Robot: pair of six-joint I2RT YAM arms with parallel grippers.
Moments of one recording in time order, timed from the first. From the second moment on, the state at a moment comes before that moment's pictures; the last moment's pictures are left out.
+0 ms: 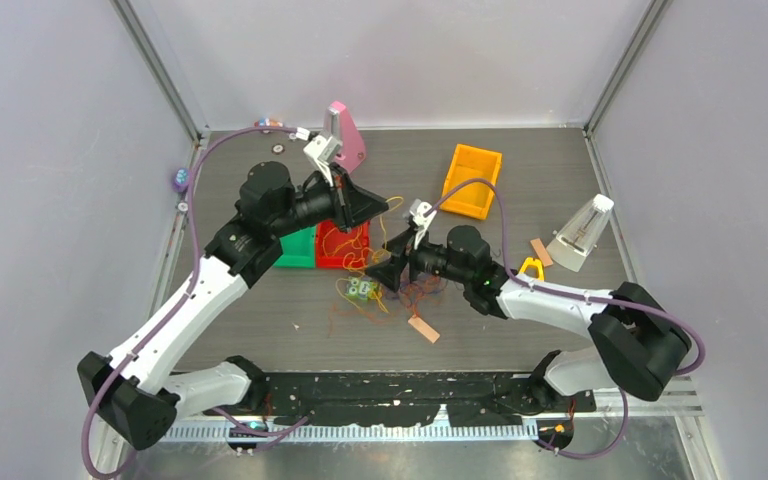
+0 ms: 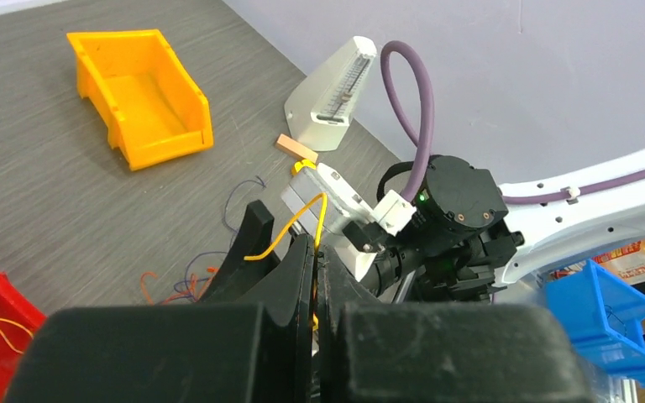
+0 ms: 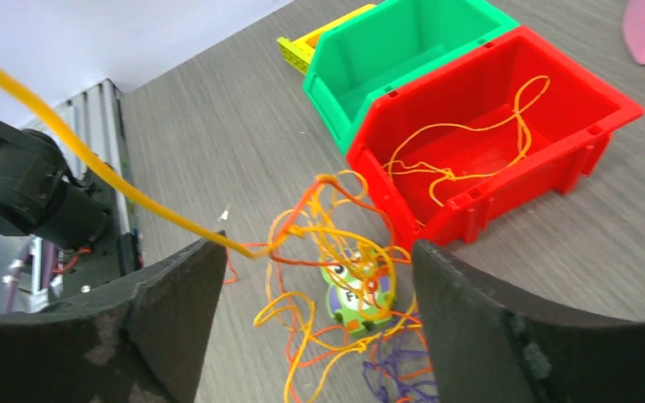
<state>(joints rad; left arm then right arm) -0.58 1.11 1.13 -0.10 0.50 -0.43 0.78 1.35 0.61 0.62 -0.36 0.22</state>
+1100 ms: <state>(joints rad) -0.67 1.28 0.89 -0.50 0.21 -0.41 0.40 1.19 0.51 0.32 -0.03 0.61</state>
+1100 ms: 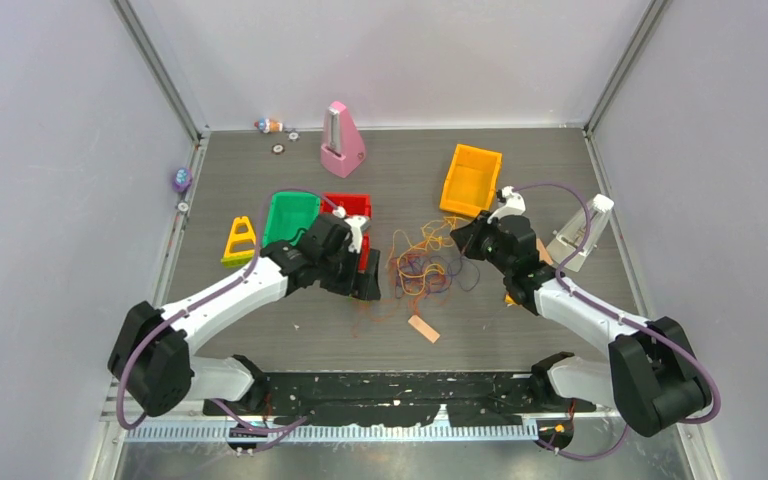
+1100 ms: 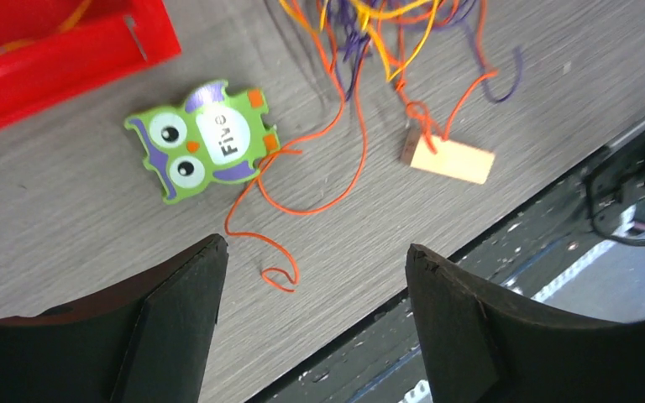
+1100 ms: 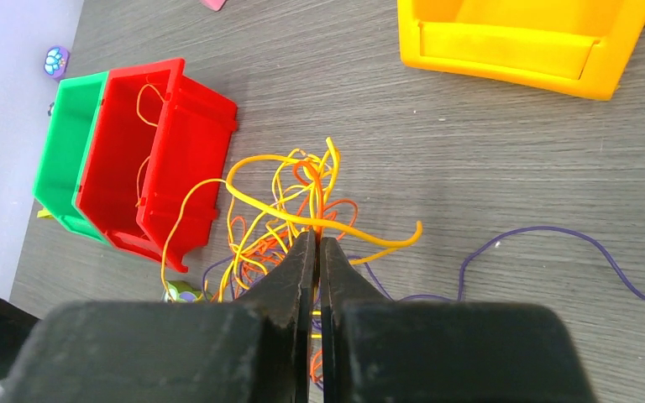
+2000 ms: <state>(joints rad) -0.42 0.86 0.79 -0.57 0.07 -0.45 0.33 0.94 0.47 0.01 0.41 0.65</state>
